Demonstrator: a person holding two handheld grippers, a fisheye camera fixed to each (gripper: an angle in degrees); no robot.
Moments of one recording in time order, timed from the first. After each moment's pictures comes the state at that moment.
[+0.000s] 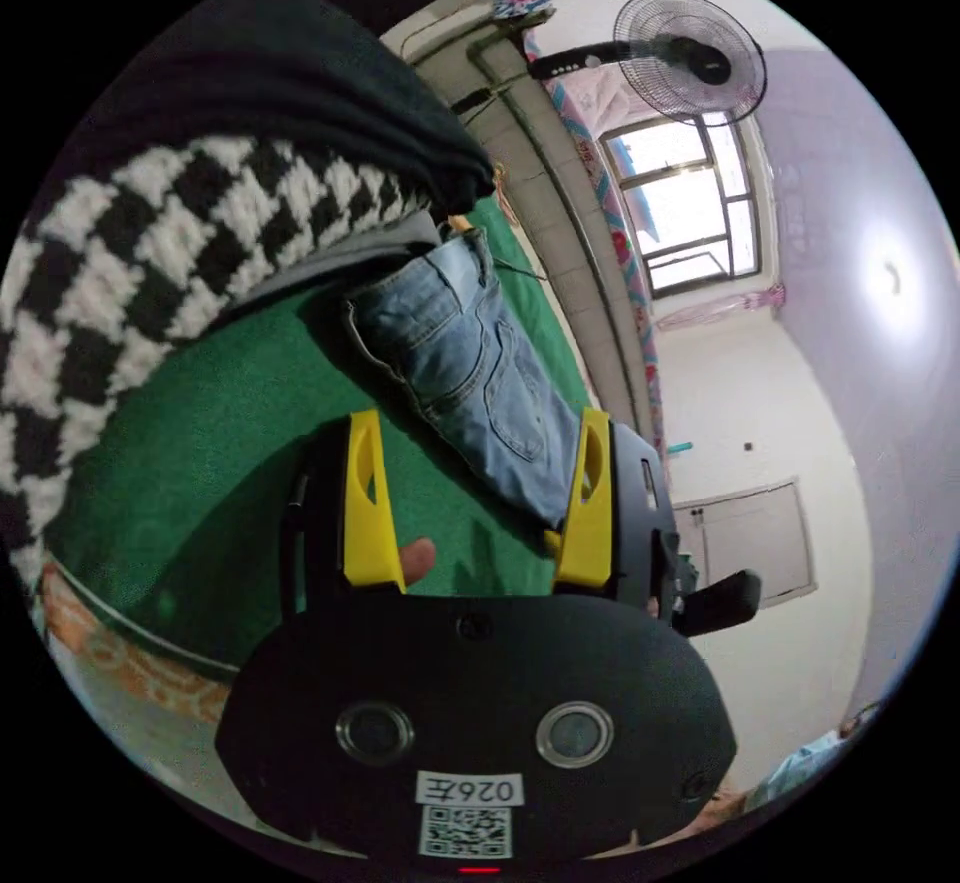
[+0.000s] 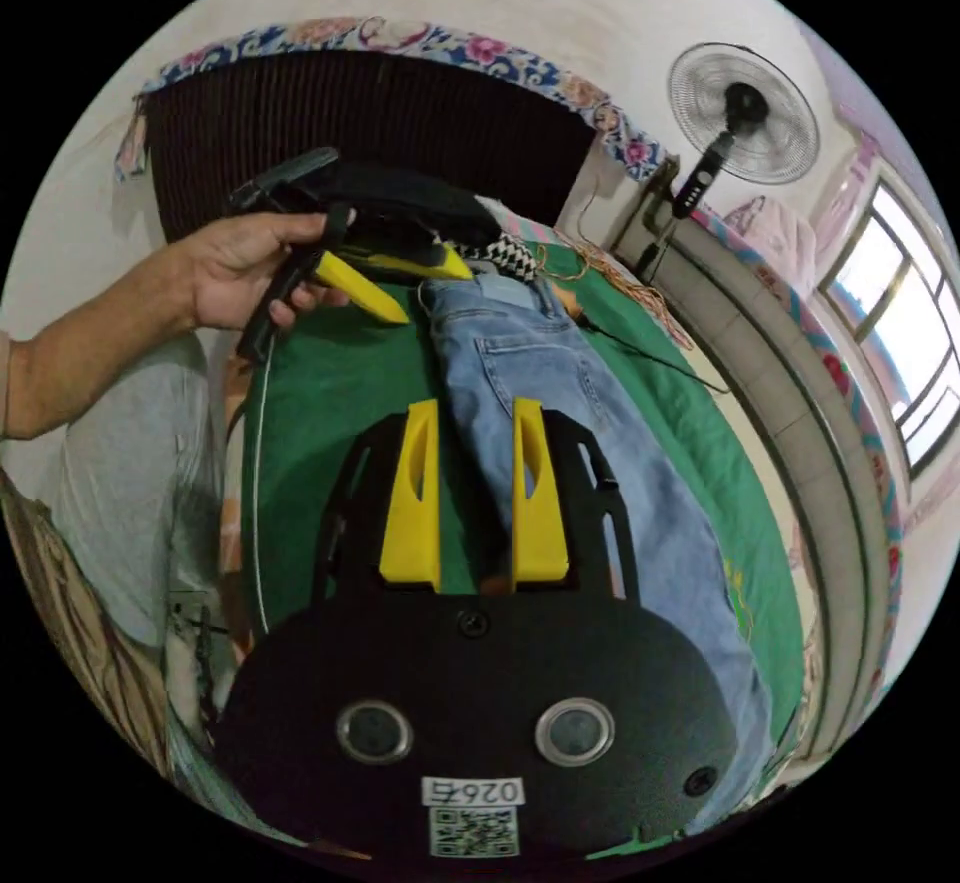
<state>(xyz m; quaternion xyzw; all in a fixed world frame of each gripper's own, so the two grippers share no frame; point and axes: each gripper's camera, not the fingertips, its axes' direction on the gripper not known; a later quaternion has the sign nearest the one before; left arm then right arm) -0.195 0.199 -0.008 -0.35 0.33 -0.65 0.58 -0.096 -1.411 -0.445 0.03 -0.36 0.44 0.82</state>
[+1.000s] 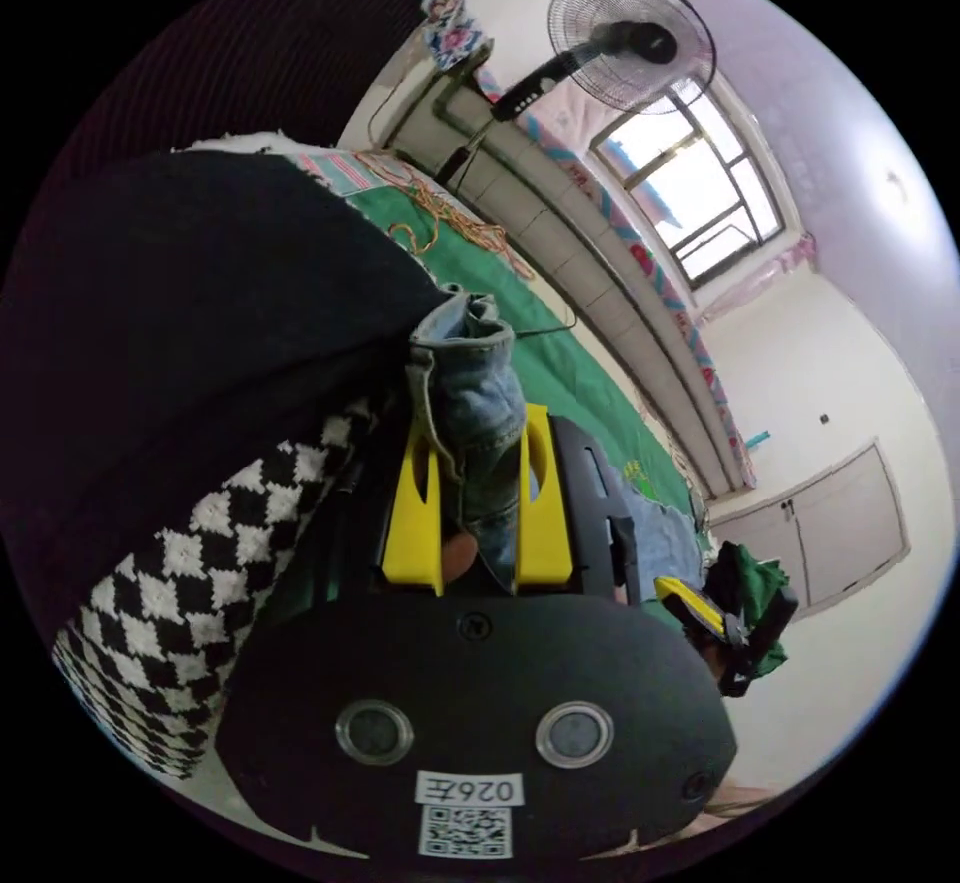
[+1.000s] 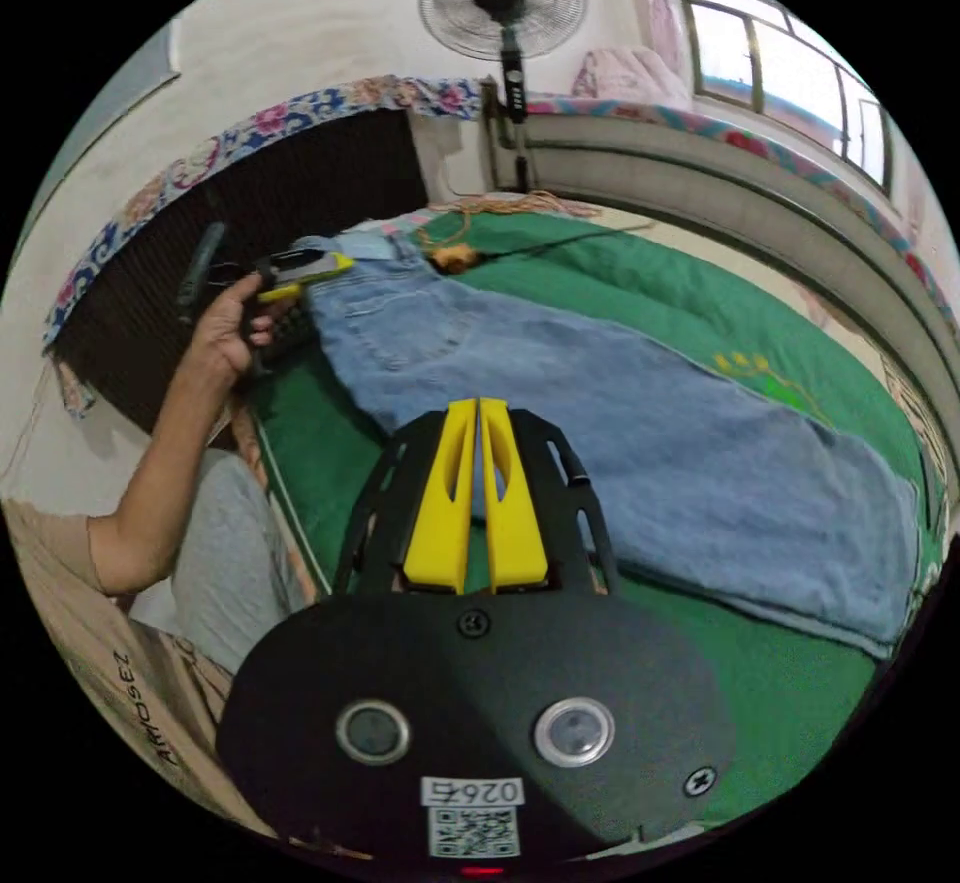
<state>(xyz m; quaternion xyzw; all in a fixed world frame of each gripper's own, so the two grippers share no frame) -0.263 0.173 -0.019 -0.36 0.26 -0.57 0.69 -0.155 -1.264 -0.413 -0.08 -0.39 0.66 0.64</state>
